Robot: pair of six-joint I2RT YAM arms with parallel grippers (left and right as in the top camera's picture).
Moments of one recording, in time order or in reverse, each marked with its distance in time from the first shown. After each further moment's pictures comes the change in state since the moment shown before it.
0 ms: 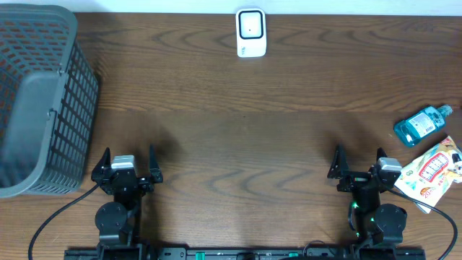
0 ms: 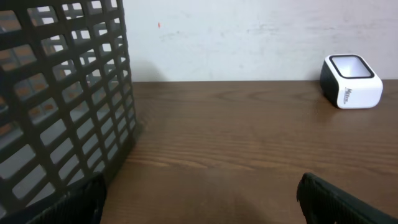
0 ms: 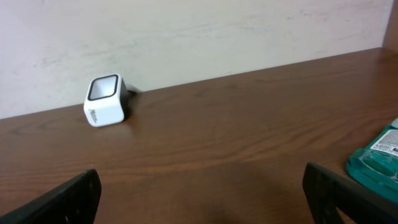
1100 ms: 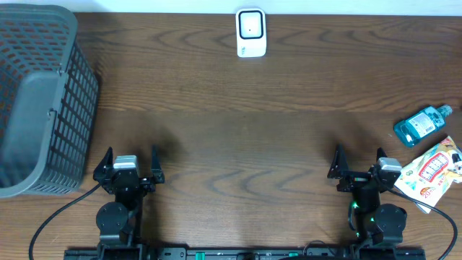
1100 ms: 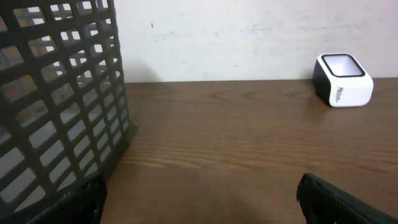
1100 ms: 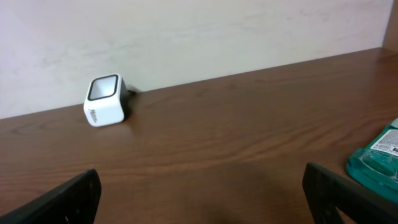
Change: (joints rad) left arm -0.023 0.000 0.000 0.000 0.001 -0.001; right arm 0.000 0.000 0.000 0.000 0.000 0.000
